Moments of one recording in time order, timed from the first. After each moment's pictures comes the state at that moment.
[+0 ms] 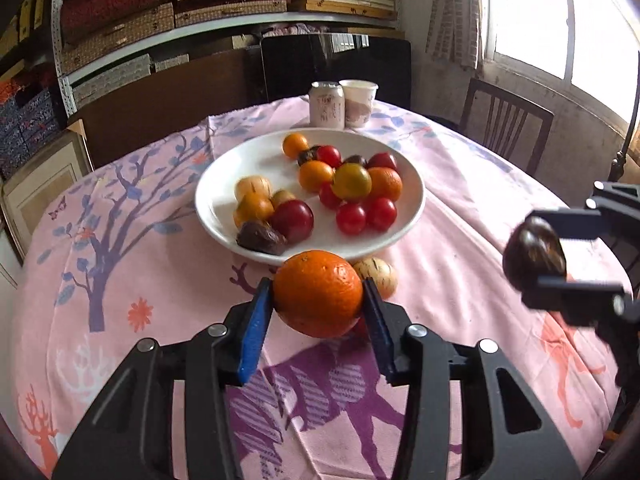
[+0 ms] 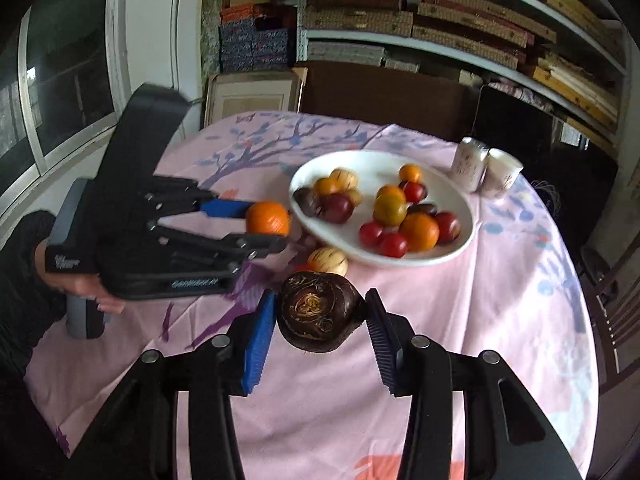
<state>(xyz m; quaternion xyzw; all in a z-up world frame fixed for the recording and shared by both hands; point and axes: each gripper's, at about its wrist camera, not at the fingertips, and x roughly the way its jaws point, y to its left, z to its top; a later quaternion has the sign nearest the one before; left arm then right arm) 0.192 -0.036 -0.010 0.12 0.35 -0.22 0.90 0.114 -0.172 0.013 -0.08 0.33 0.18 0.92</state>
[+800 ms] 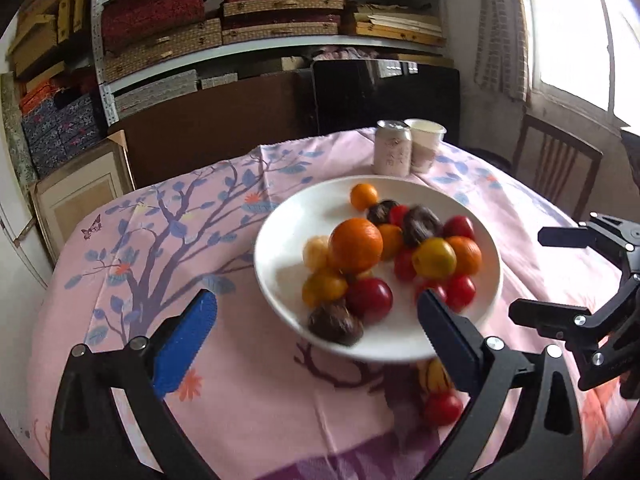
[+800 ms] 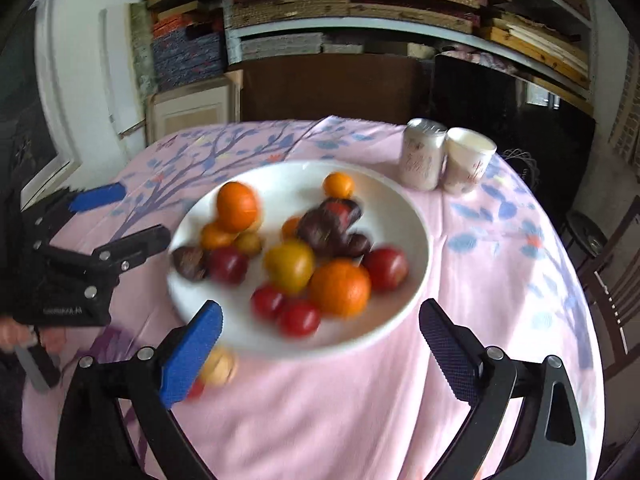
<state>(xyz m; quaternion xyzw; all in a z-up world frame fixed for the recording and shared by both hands) 0.242 -0.025 0.001 0.11 0.32 -0.16 0.93 0.226 -0.212 -0.021 -0.03 0.37 0.13 0.92</state>
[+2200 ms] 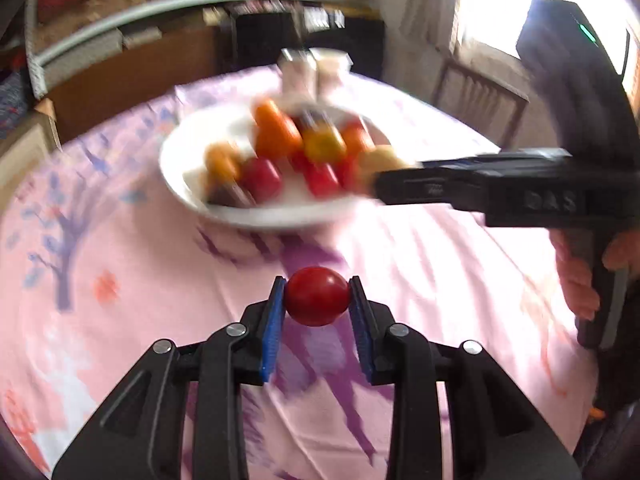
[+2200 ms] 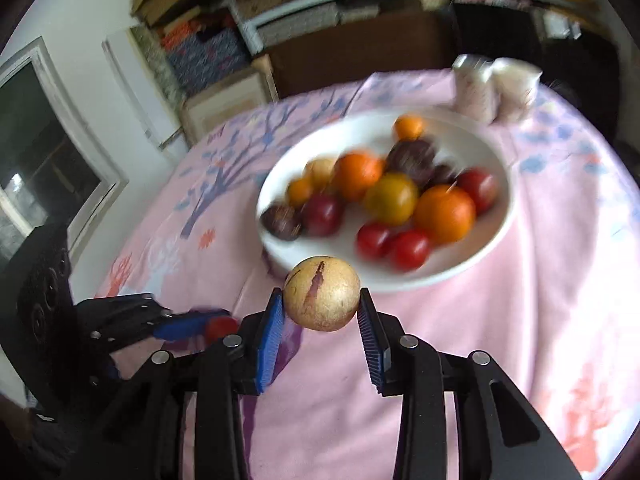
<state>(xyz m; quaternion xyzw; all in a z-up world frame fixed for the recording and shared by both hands) 0.196 -0.029 -0.022 0.10 0.39 -0.27 0.87 0.206 -0.191 -0.015 0.08 0.40 0.18 0.90</state>
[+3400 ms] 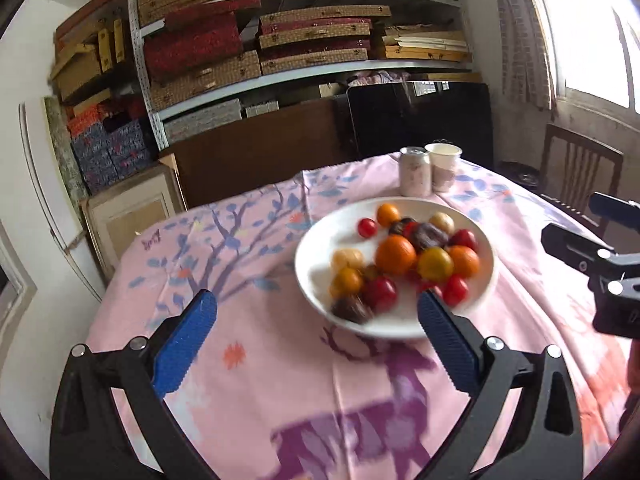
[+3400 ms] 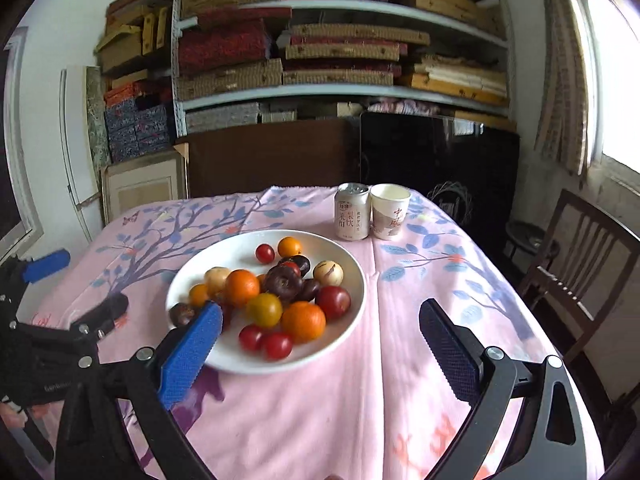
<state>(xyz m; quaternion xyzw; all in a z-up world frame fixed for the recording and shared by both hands) 0.175 -0.034 0.029 0.11 0.27 -0.07 0.95 0.160 -0.224 0.026 0.01 0.24 -0.01 0.97</state>
